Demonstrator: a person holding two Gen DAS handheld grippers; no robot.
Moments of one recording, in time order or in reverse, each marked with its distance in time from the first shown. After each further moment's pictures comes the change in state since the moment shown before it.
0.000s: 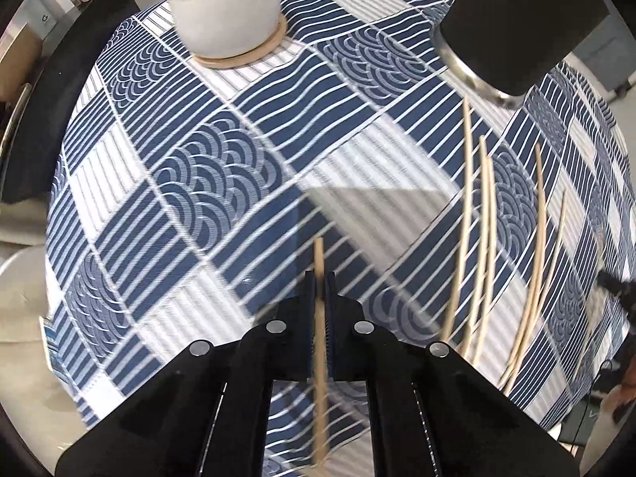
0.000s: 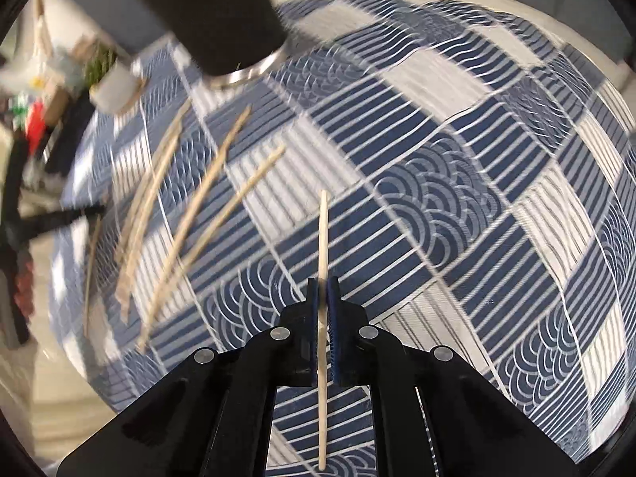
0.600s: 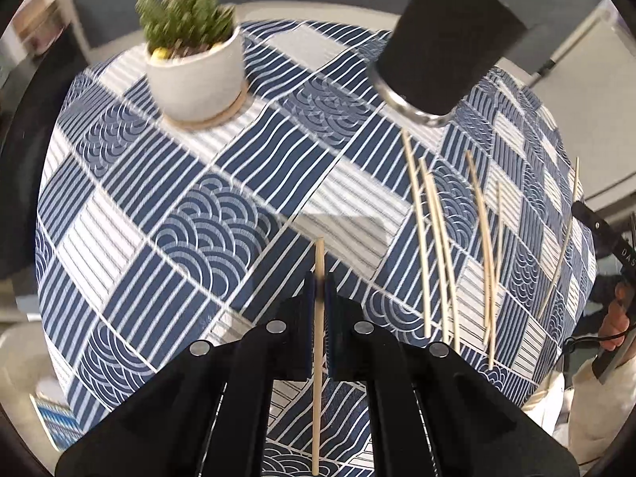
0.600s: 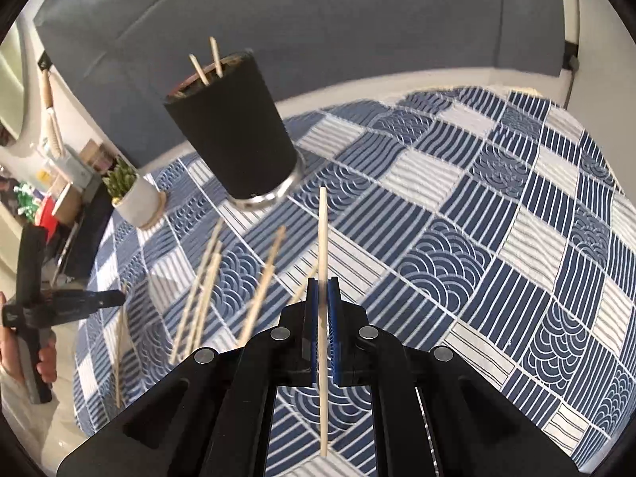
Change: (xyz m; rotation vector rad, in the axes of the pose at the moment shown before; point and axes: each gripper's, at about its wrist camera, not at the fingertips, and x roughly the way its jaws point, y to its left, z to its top) left arm -0.035 0.037 -0.001 0.198 -0.123 -0.241; right arm -0.046 0.048 -0.007 0.130 -0.376 -0.032
